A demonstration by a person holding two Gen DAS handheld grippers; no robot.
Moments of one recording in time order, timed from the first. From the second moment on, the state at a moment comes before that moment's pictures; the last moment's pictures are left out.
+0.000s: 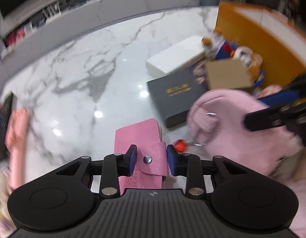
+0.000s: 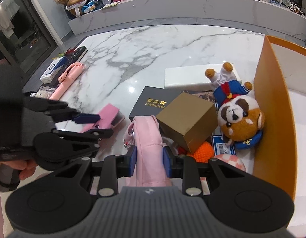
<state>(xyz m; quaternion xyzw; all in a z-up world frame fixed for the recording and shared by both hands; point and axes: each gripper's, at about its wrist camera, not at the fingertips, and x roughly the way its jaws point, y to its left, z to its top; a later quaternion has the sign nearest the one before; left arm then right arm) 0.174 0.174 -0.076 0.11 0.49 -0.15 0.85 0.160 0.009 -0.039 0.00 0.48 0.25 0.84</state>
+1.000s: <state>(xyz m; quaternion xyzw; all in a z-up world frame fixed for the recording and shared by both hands) 0.123 0.061 0.056 -0.16 0.35 -0.26 0.88 0.109 -0.142 0.080 0.09 0.30 0.18 0.93</state>
